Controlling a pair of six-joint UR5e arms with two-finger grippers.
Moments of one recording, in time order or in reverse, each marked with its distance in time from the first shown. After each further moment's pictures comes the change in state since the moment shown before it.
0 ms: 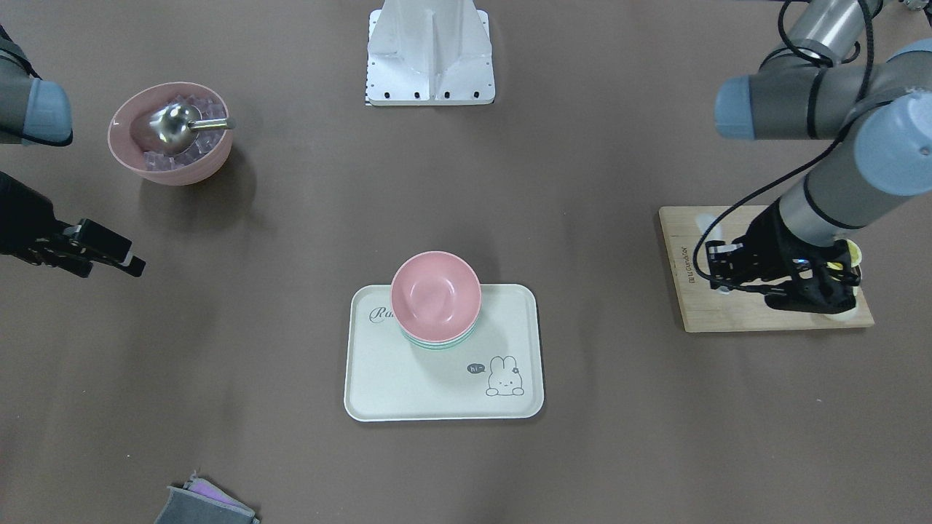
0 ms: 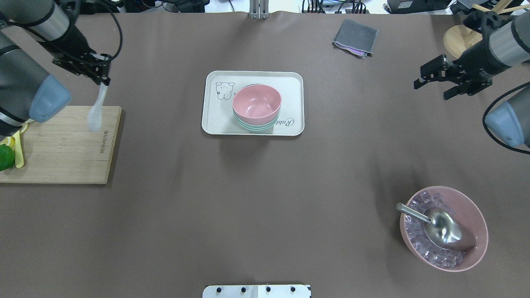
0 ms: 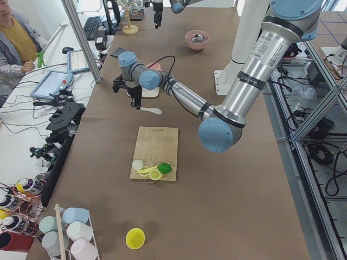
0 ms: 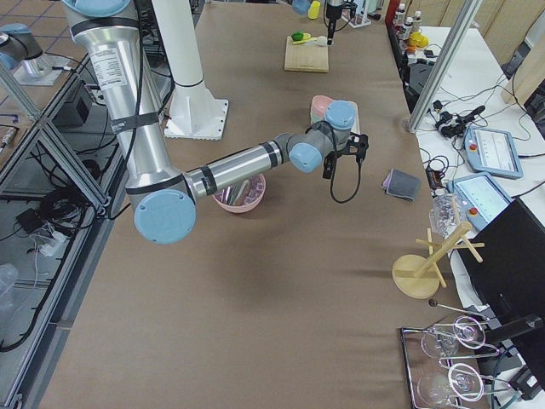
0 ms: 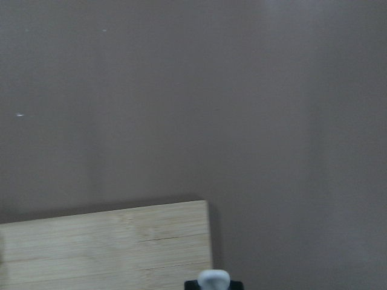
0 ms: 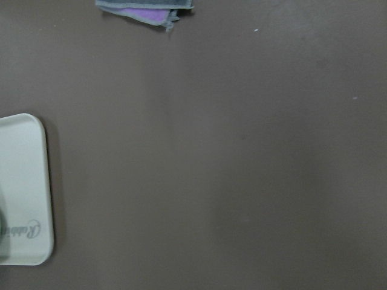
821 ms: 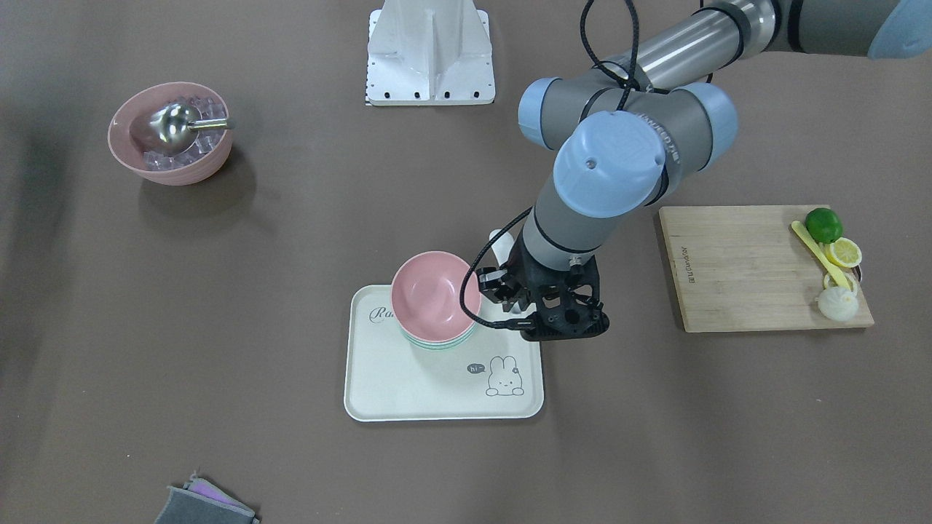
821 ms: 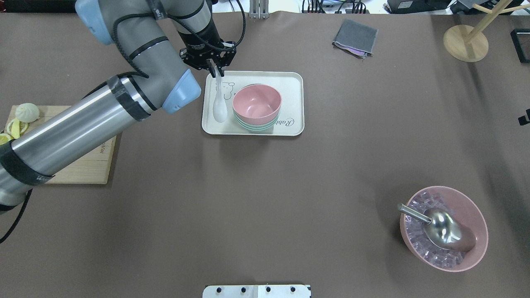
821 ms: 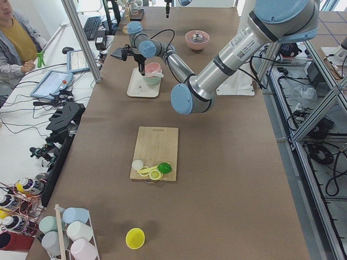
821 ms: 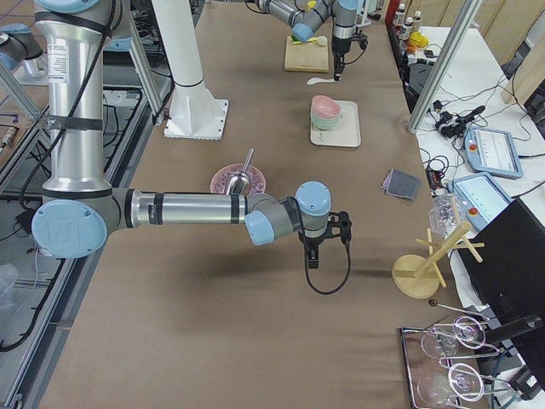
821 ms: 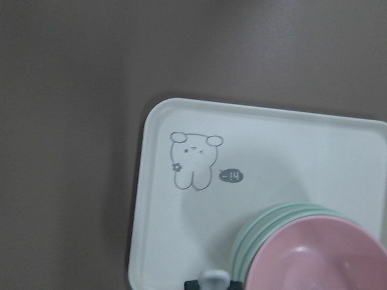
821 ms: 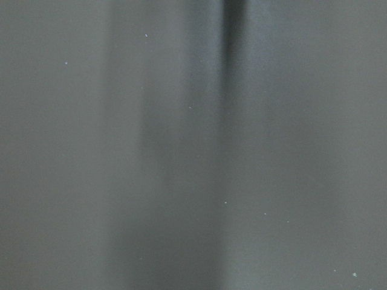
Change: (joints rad) left arm 0.179 -0.444 0.354 -0.134 0.100 -0.406; right arm 0.199 -0.264 -0.090 -0.003 -0.083 -0.596
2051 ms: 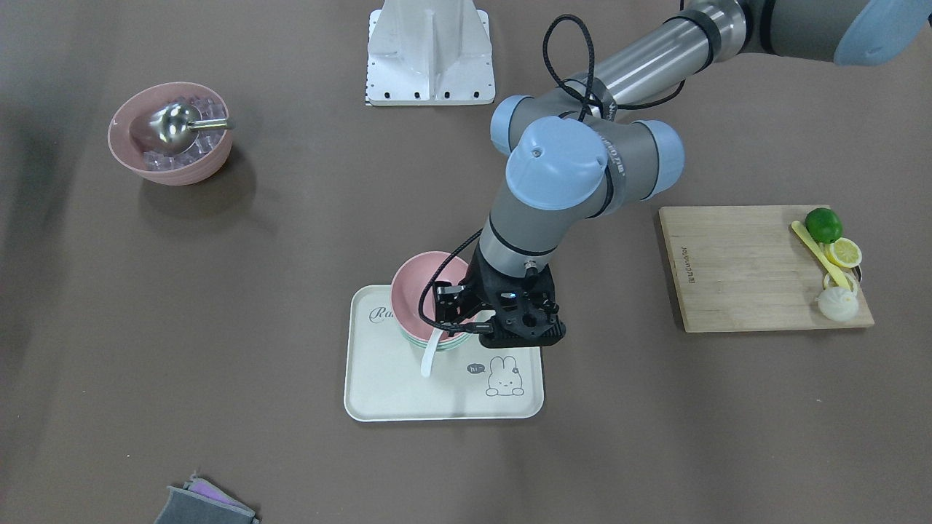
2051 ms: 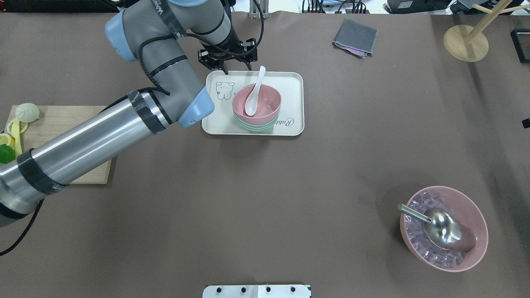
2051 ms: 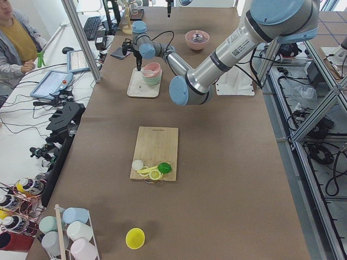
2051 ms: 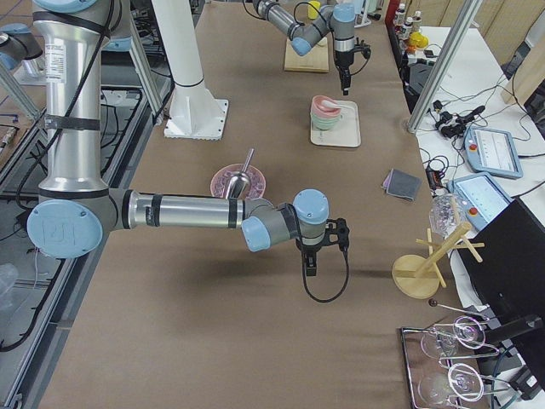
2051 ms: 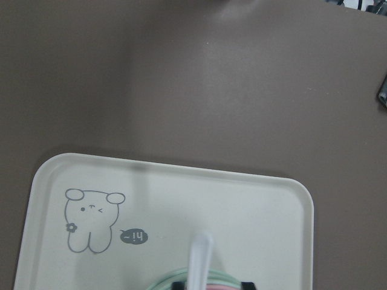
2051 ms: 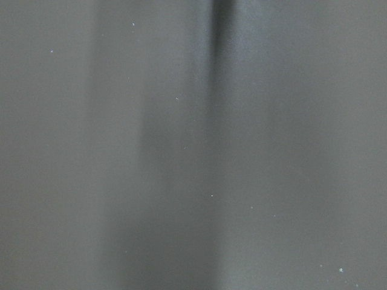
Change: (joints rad) left arm 0.036 0.042 0.010 -0.219 0.098 -0.116; right arm 0.004 -0.003 -0.010 0.000 0.003 -0.020
